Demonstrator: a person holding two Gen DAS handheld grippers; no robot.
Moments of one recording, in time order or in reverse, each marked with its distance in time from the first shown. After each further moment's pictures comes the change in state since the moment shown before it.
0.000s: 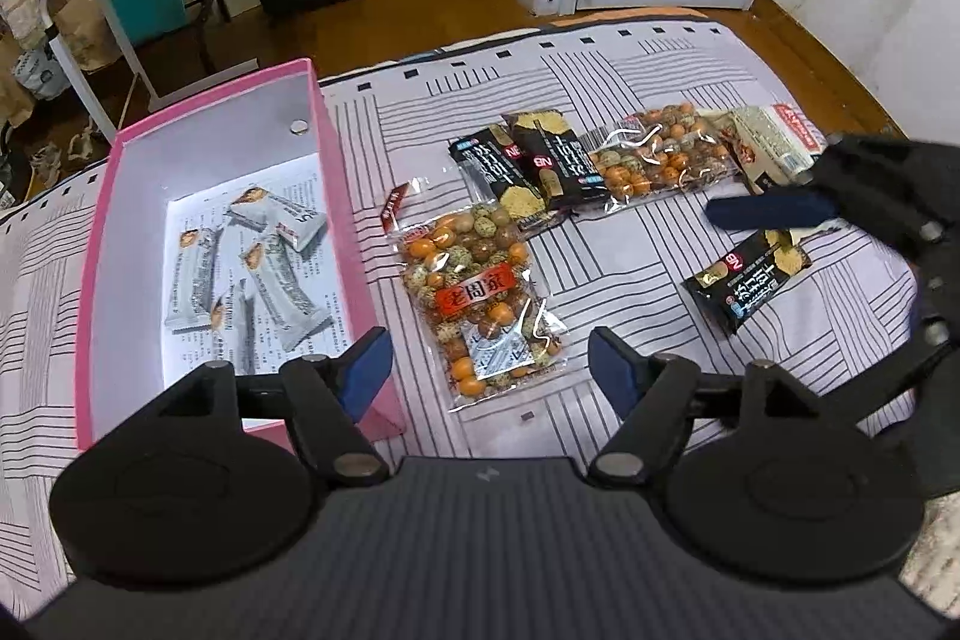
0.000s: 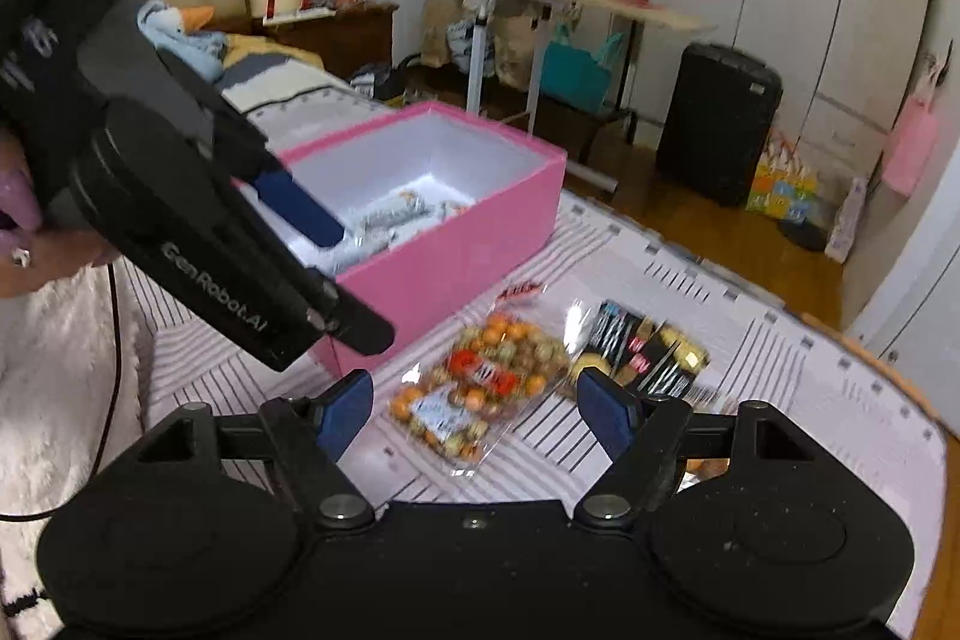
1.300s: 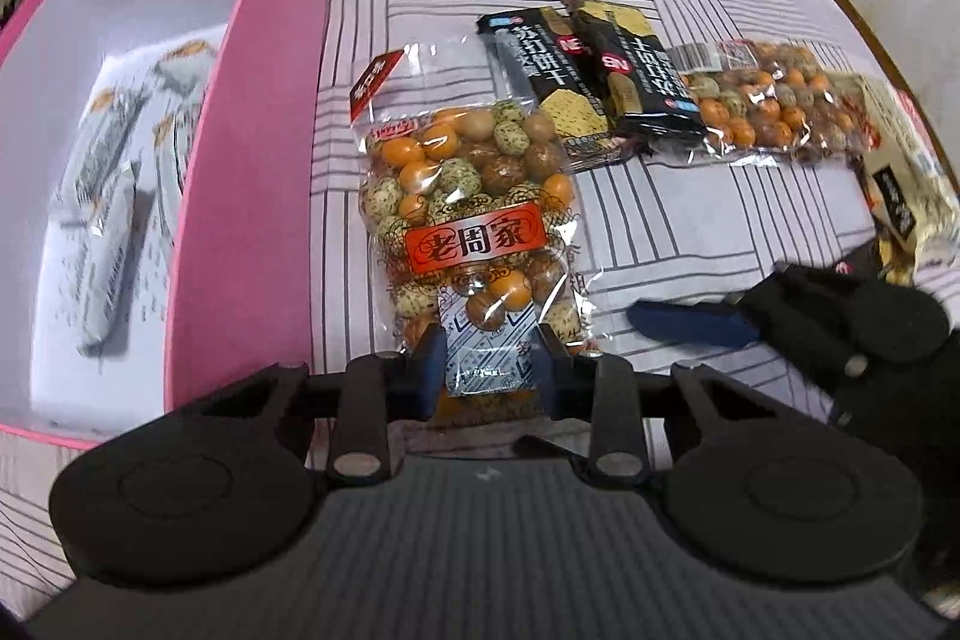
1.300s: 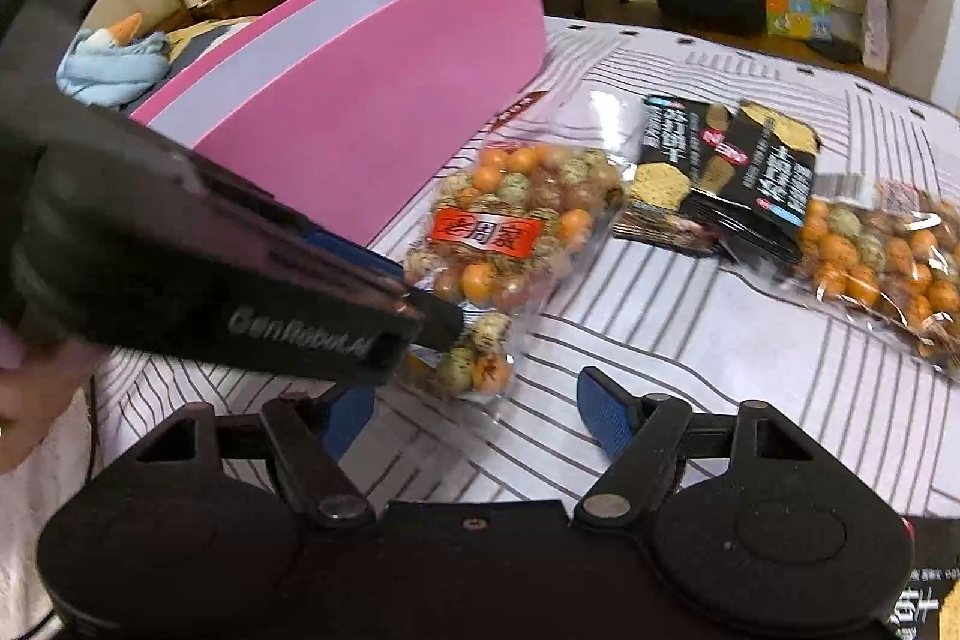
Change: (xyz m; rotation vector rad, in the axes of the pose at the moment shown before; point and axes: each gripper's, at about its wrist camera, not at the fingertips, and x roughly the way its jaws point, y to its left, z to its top) left arm 0.134 0.008 -0.015 -0.221 0.131 0.013; right arm 0.116 -0.021 -0.059 0.245 0.132 0.111
